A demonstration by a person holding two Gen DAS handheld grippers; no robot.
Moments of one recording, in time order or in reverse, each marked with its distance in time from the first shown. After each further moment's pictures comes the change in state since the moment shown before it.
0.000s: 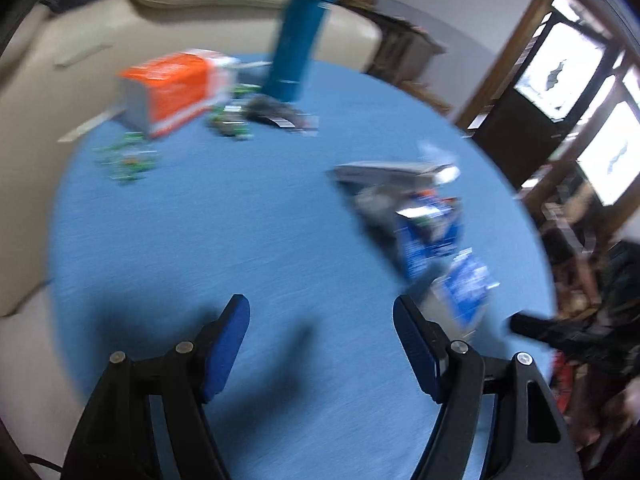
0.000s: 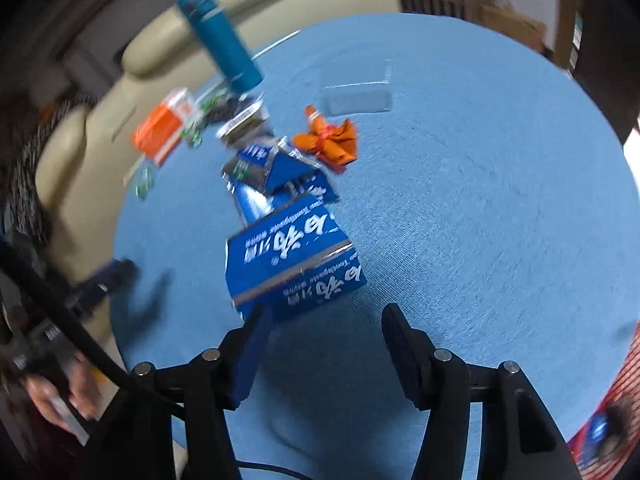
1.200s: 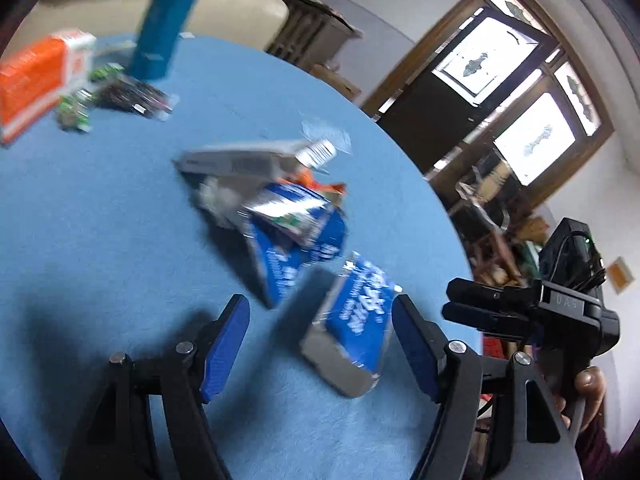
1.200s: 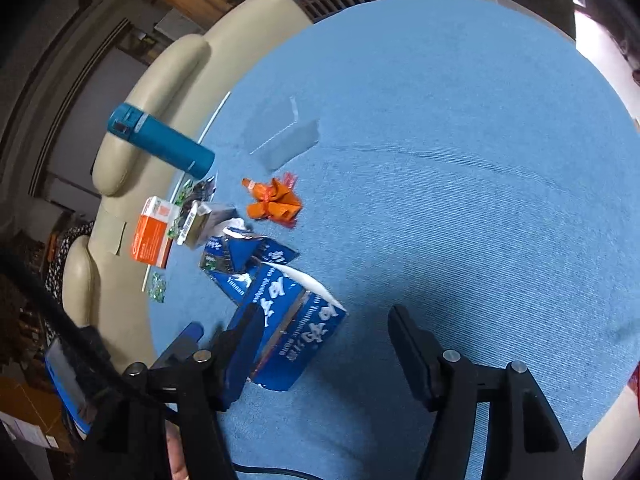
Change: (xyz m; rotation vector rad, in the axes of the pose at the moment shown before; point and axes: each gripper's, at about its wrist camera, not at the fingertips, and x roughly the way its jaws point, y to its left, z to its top) left arm 0.062 -0.055 0.007 0.067 0.077 -0.344; right arm -0.008 -0.057 0.010 0.399 -0.065 0.134
